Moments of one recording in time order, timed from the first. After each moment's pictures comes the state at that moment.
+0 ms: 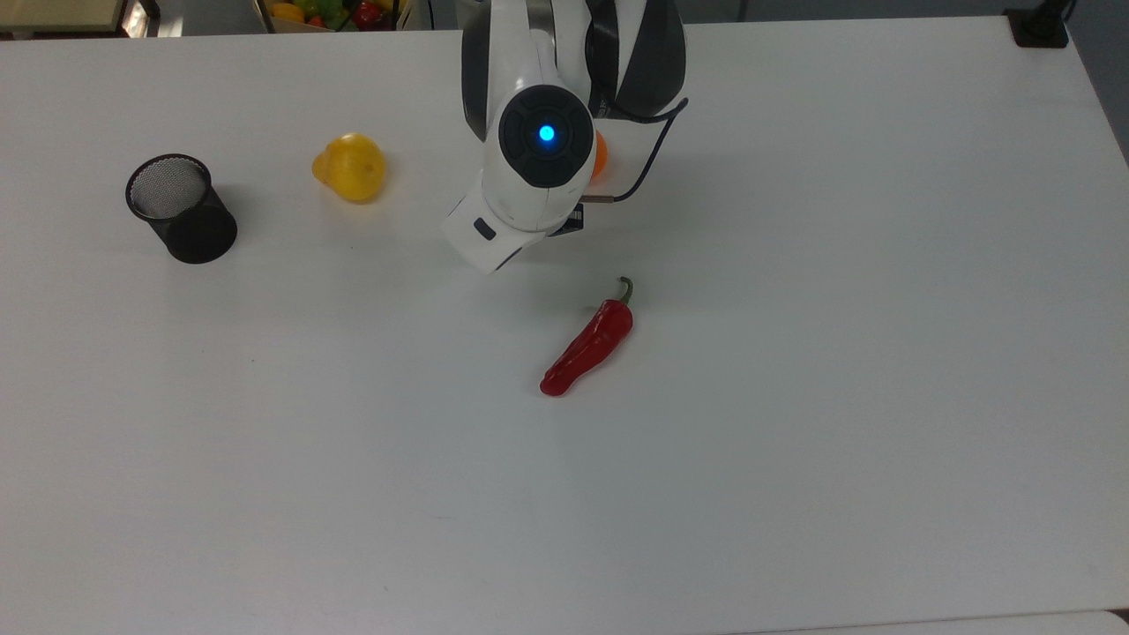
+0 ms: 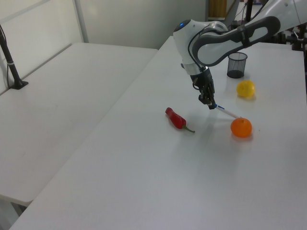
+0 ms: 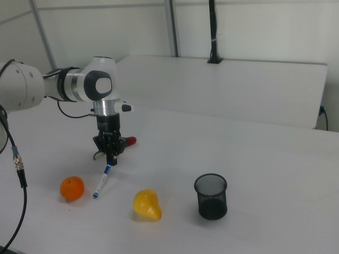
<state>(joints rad) 0.26 0.57 -0.10 -1.45 -0.03 1.67 0.08</state>
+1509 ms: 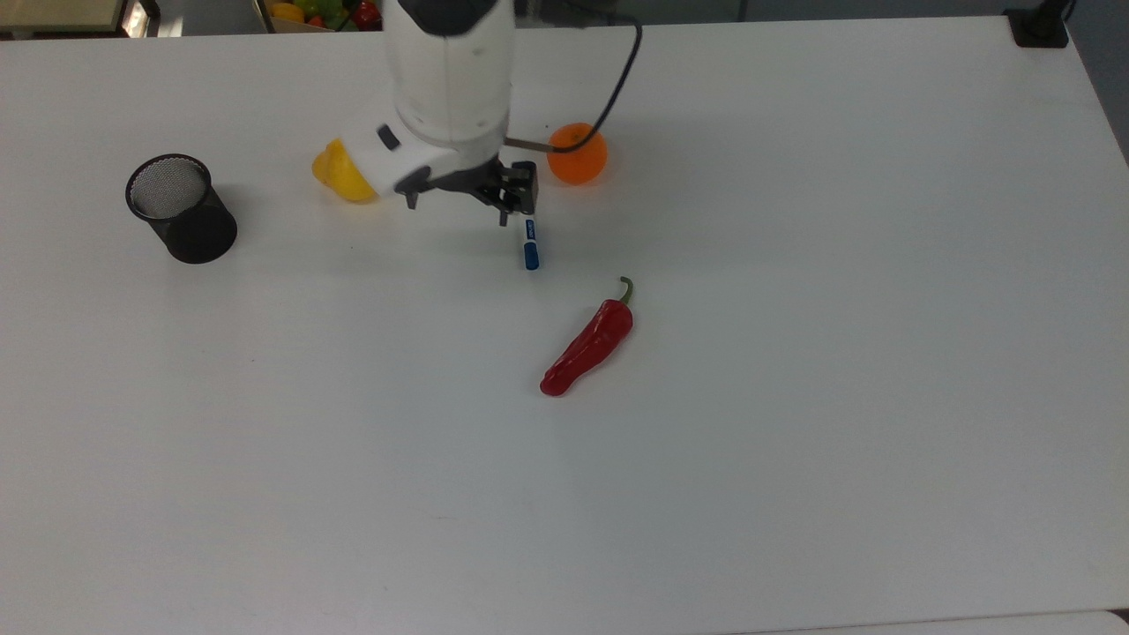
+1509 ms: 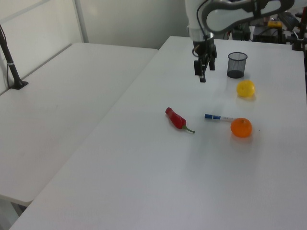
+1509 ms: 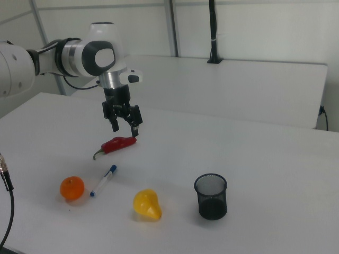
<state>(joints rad) 0.18 0.42 -0.12 -1.43 -0.04 1.72 0.17</state>
